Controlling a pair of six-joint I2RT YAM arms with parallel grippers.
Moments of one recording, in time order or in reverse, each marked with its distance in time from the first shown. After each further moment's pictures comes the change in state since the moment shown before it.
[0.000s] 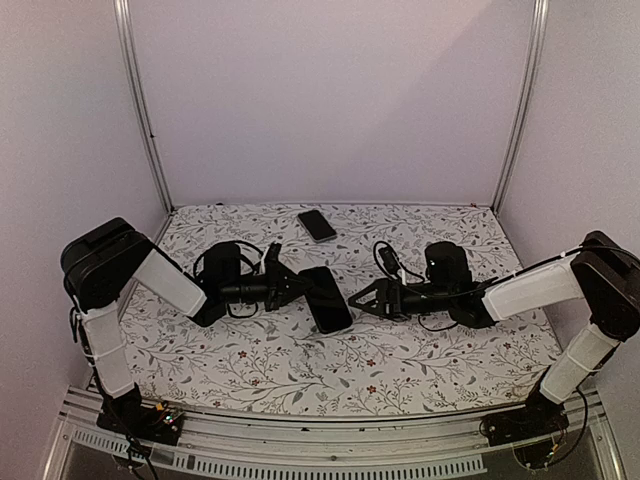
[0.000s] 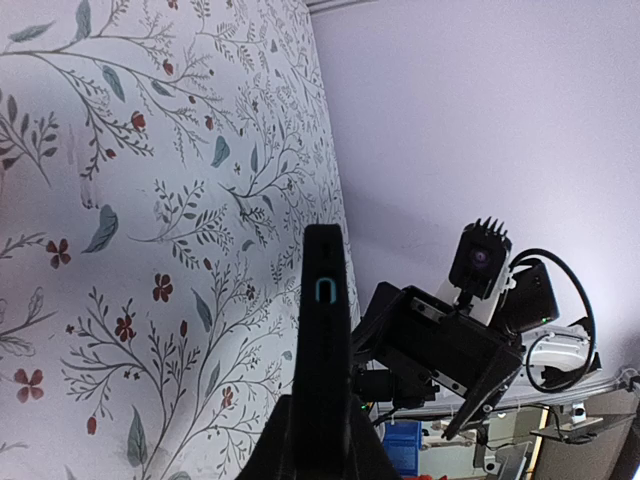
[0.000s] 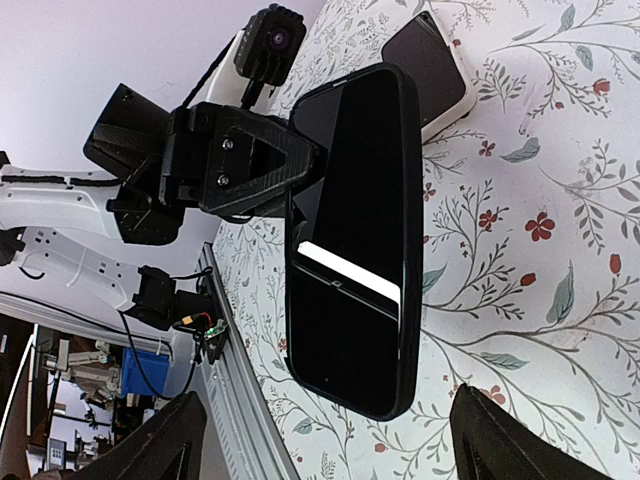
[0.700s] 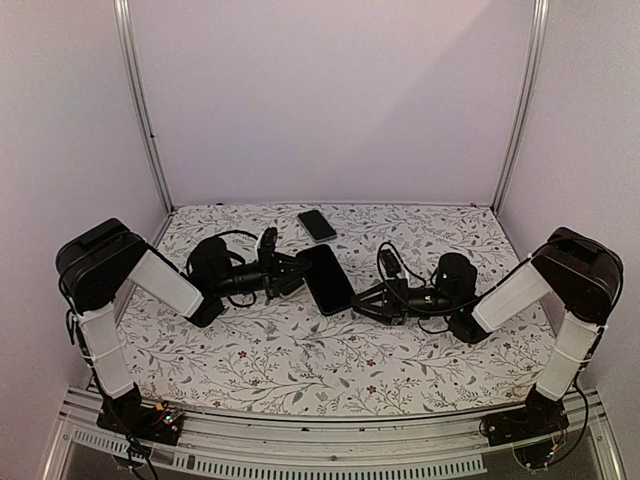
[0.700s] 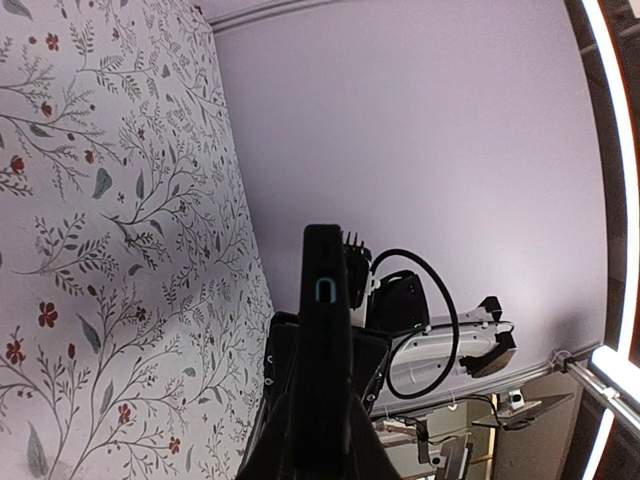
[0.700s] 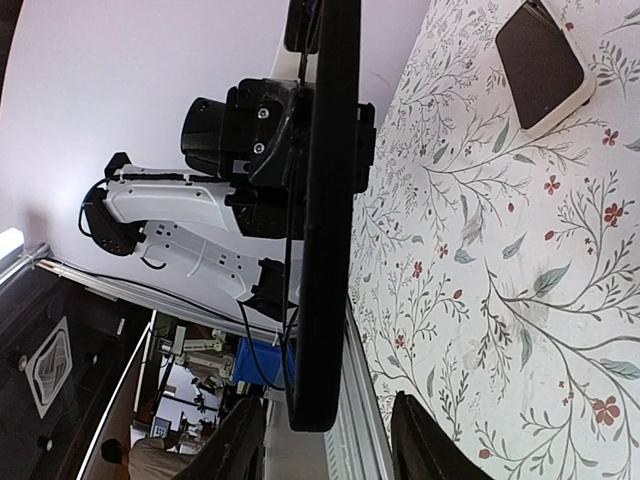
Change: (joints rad) left arm 0.004 -0.031 -0.021 0.269 0.031 -0.186; right arm -0.031 0.166 -0.101 0.607 -0.222 0.343
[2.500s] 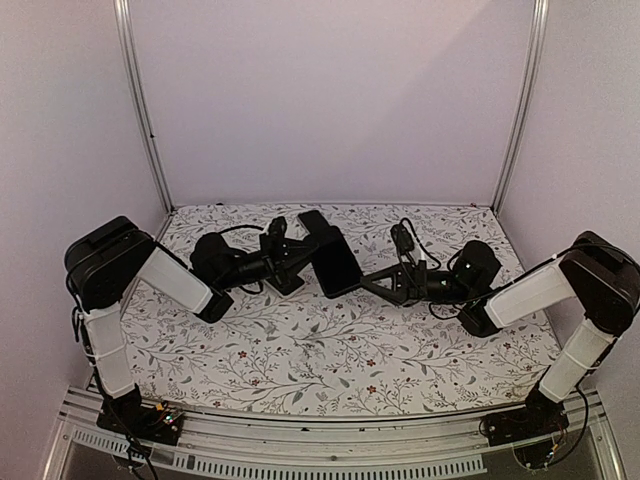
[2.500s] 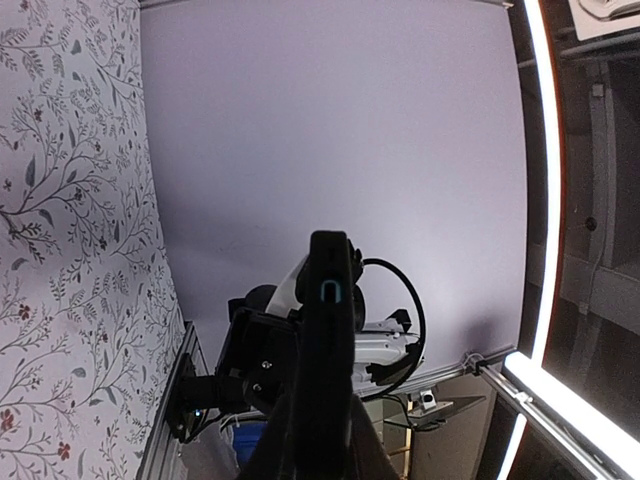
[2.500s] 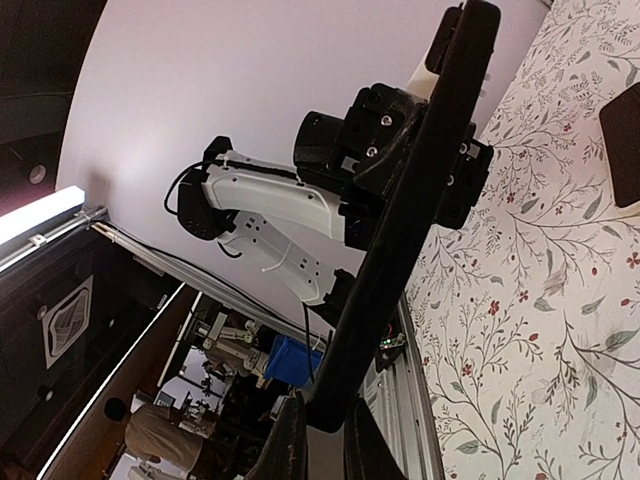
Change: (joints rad) left arm -0.039 0.048 0.079 0.210 0.004 -0.303; right arm -0.016 -0.128 -0.005 0.153 -0.061 0.085
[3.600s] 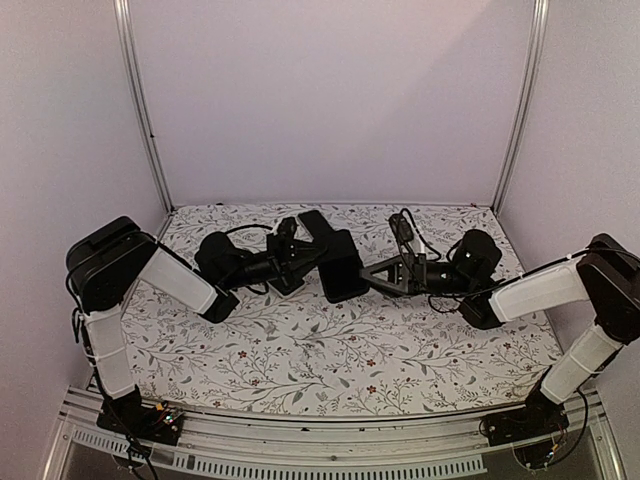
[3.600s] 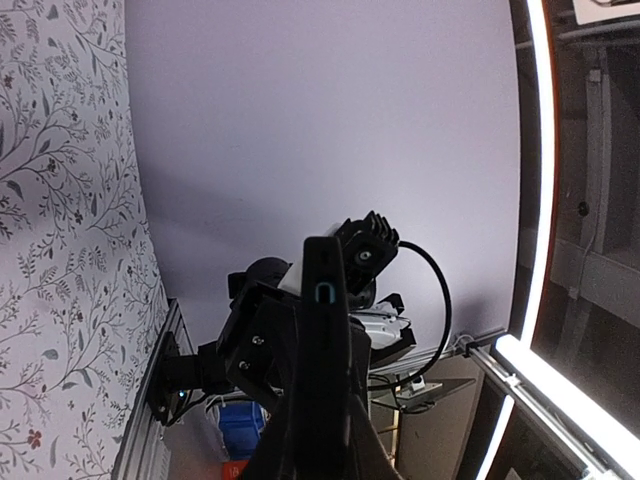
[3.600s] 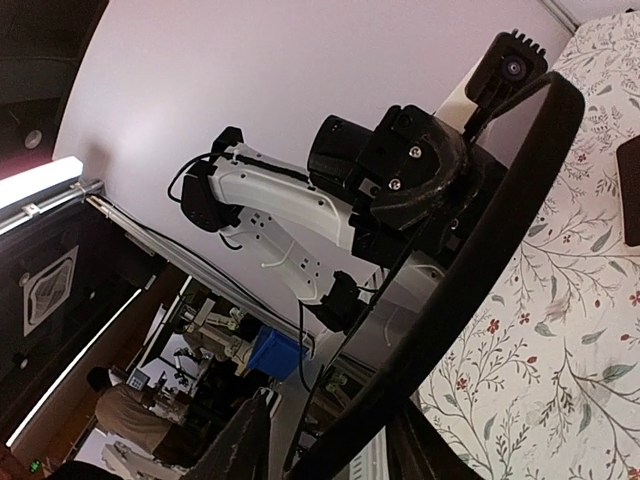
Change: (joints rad) left arm -0.038 0.000 0.034 -0.002 0.006 -0.043; right arm 0.007 -0.068 0.053 -0.127 -0.013 -0.111
